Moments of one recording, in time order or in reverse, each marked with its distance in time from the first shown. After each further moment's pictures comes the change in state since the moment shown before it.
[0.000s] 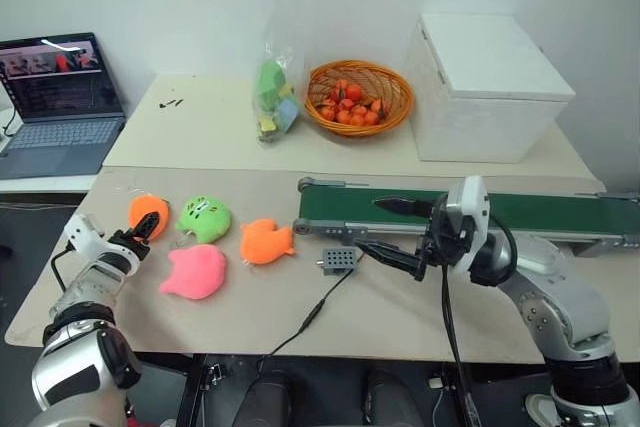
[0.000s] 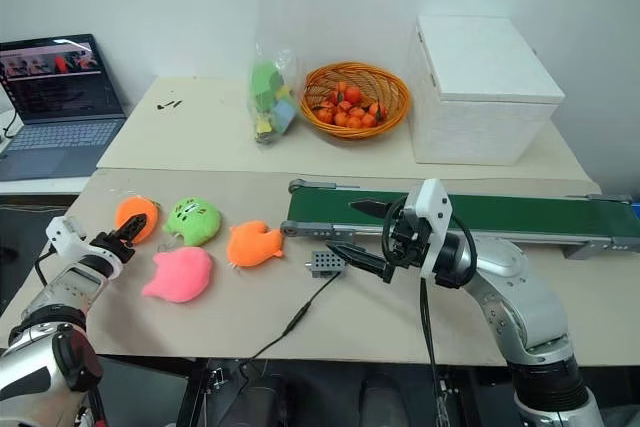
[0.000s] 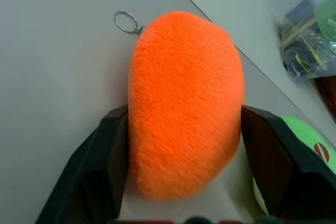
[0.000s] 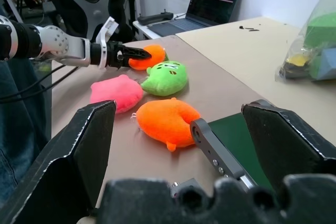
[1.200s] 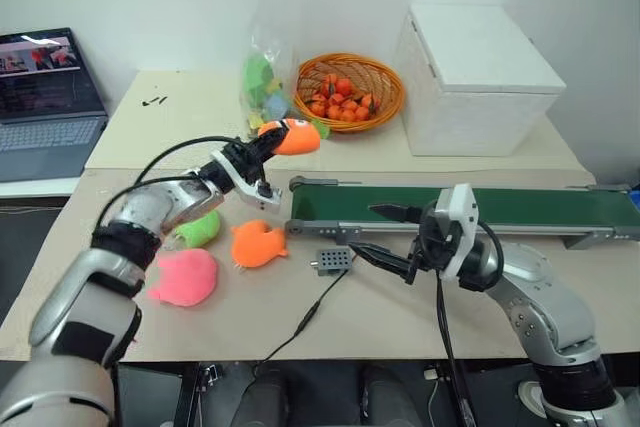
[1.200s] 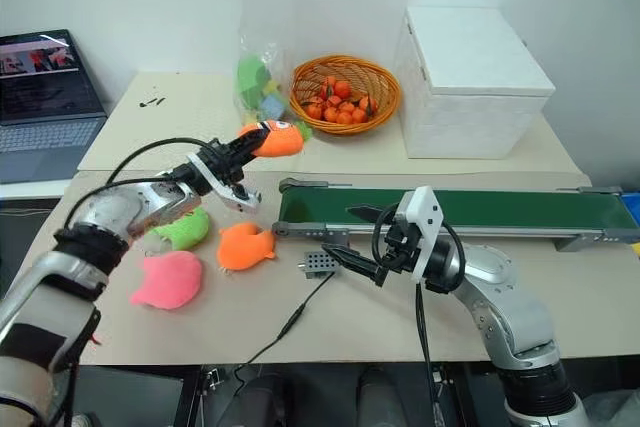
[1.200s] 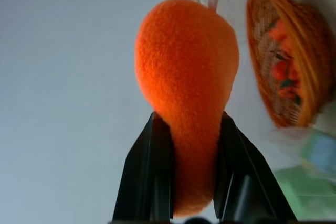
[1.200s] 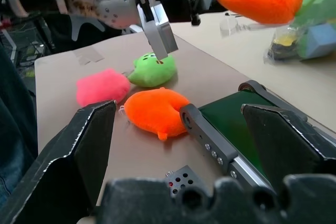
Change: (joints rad) left arm -0.464 0.142 -1.308 -0.329 1.812 -0.859 1.398; right arm 0.020 0.048 0.026 0.017 -0.040 -0.012 -0.015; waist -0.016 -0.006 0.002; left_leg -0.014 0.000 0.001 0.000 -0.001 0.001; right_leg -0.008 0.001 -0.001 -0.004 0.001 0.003
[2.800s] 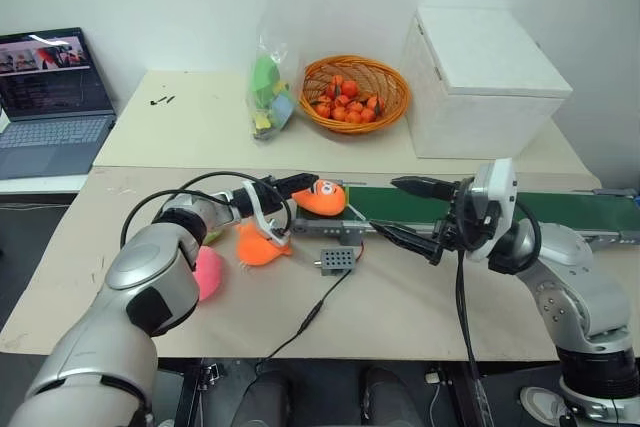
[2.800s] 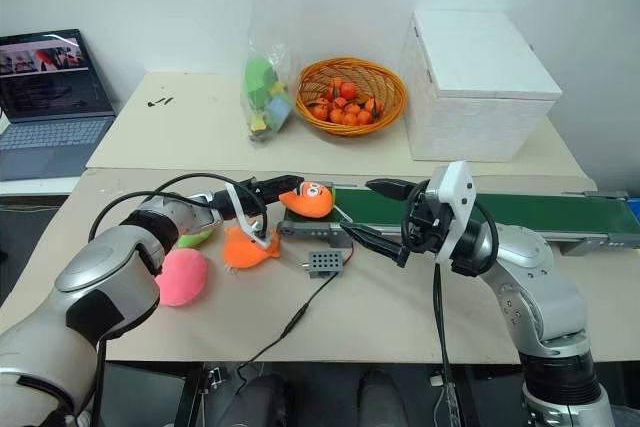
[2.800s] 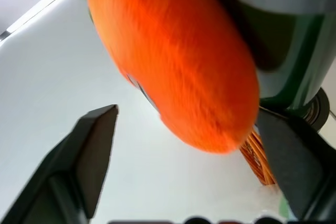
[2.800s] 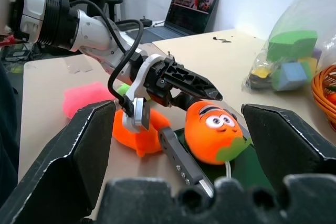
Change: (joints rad) left arm -0.079 -0.271 -0.435 0.488 0.074 0.125 0.257; right arm -0.061 -0.069 -0.110 0.003 0.043 -0.008 0.046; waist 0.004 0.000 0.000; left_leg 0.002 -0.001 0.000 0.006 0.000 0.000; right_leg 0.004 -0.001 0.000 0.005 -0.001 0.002
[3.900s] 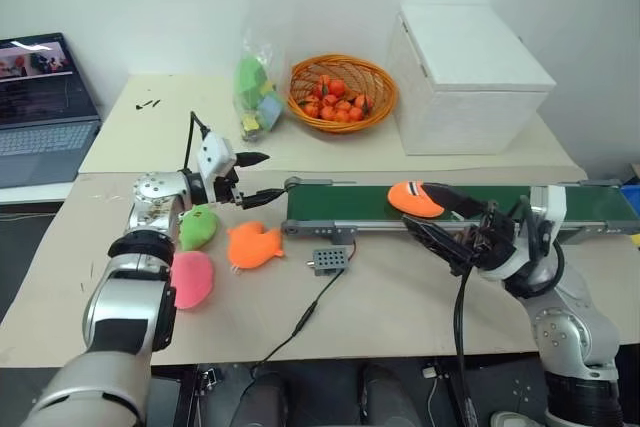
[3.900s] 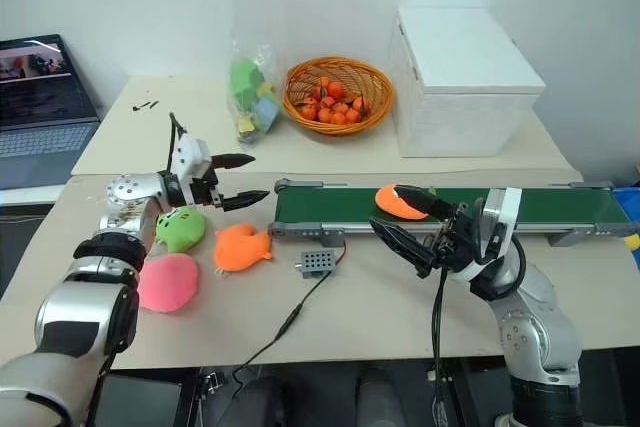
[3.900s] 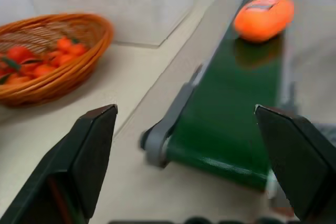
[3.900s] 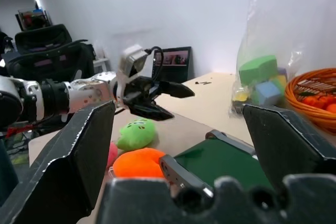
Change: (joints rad) left arm 0.319 0.032 1.147 -0.431 -1.665 0.296 -2.342; right arm 0.162 0.173 -0.145 0.100 0.162 -0.136 0.086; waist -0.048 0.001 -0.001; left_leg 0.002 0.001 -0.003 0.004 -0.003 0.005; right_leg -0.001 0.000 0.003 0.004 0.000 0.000
